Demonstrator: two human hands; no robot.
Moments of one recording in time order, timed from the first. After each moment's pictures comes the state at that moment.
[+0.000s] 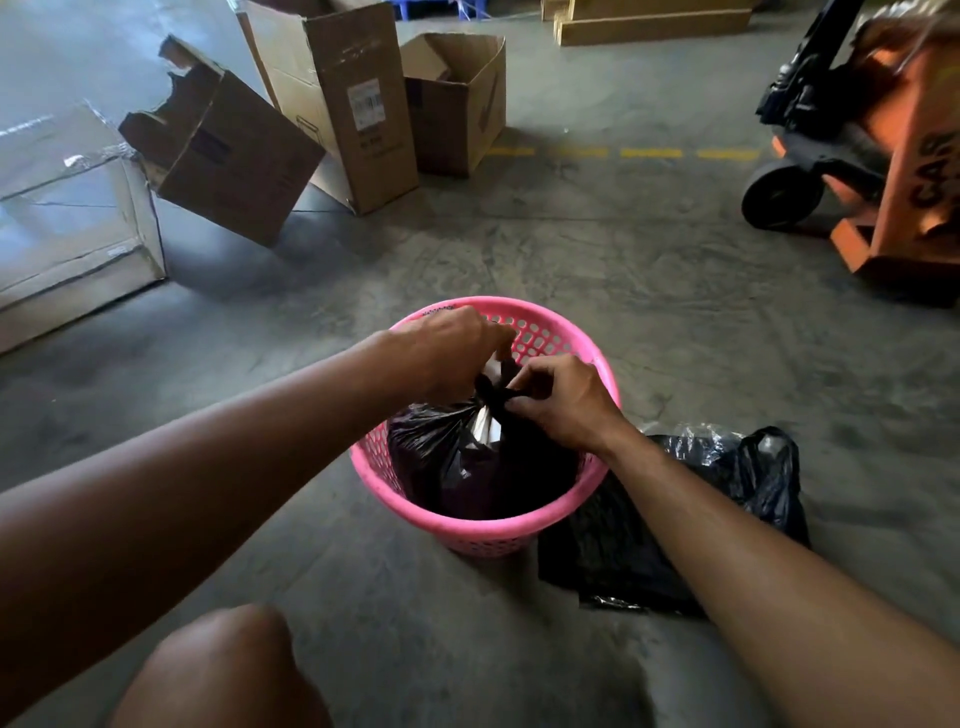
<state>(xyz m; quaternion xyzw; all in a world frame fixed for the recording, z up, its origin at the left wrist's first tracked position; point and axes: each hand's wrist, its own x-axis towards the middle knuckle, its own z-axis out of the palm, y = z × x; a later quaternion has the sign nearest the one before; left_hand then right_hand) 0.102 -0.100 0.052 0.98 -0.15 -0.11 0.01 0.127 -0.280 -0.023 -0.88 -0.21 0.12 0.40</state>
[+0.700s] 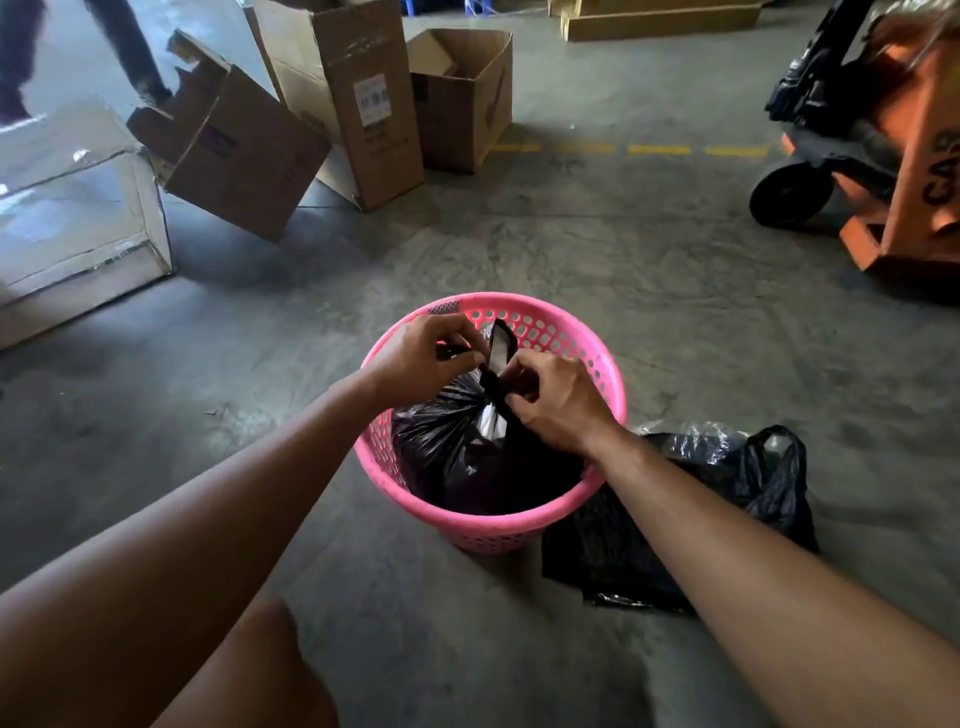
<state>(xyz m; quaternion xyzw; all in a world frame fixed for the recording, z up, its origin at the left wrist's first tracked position) 0.092 -0.060 -0.004 0.92 -0.01 0.03 0.39 0.120 -0.266 -0.028 -0.89 -0.26 0.07 0.38</state>
